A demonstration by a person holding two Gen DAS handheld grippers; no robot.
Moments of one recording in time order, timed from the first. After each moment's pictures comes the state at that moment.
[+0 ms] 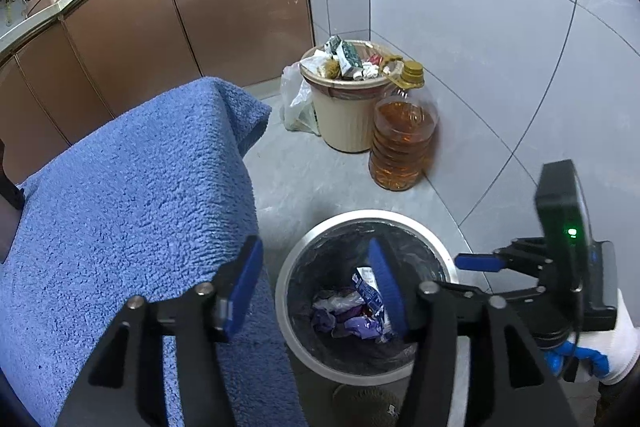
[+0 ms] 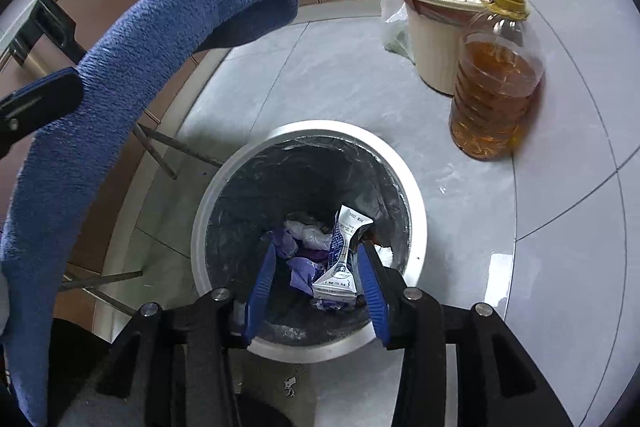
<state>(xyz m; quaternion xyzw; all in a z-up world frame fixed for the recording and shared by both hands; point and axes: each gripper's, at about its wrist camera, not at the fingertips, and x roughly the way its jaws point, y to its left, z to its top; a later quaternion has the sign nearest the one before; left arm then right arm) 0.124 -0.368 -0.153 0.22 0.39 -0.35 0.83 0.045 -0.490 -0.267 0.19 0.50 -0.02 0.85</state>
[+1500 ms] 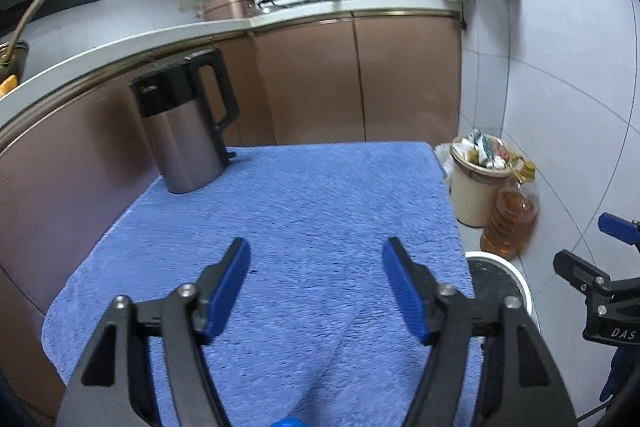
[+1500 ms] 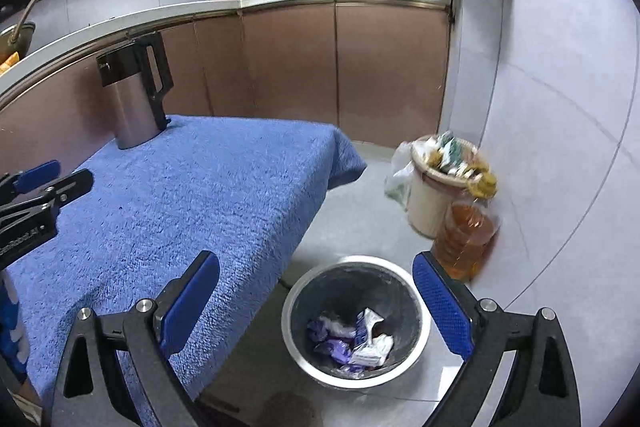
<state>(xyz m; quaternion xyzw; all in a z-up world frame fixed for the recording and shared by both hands) 0.063 -0.137 -0.044 0.11 0.27 -0.13 0.95 -0.010 -0.344 -0.088 0.04 0.31 -0.08 0.95</state>
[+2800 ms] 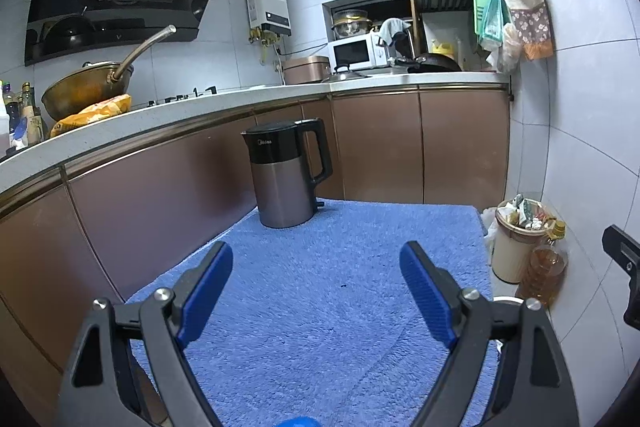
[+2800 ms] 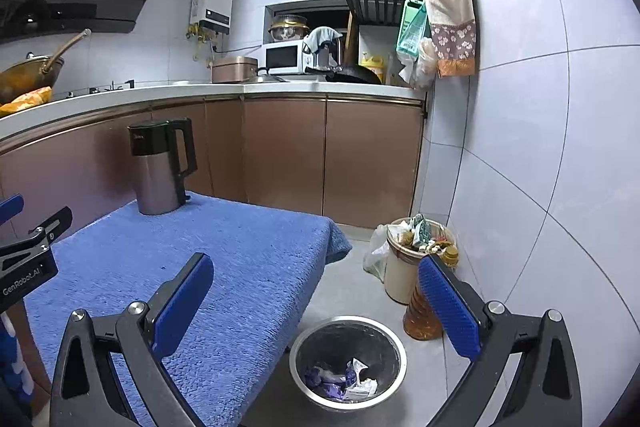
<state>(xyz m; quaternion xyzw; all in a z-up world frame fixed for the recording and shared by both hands) -0.045 -0.057 0.018 0.08 0.16 -0.03 0.98 -0.106 -0.279 -0.007 0.00 0.16 -0.12 0.98</state>
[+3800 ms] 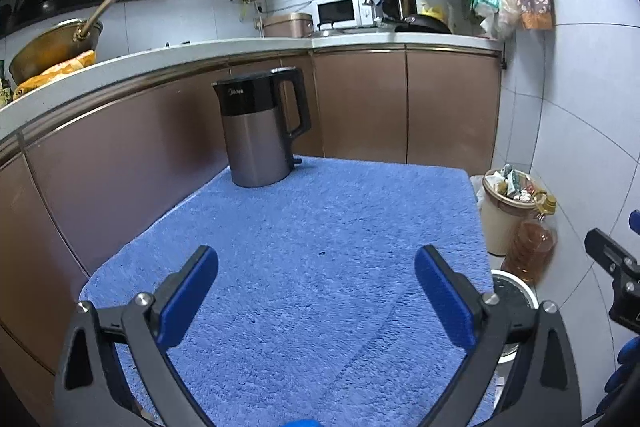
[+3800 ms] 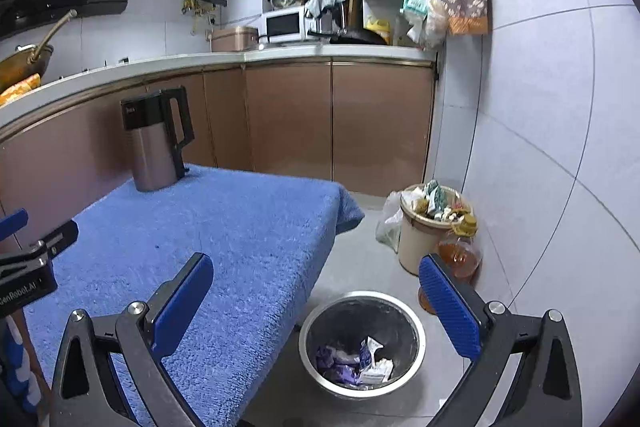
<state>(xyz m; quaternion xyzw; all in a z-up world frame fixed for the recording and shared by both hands) 0.007 -0.063 -0.023 0.07 0.24 -0.07 0.97 -0.059 -0.294 -0.045 0.03 0.23 -0.10 0.97</state>
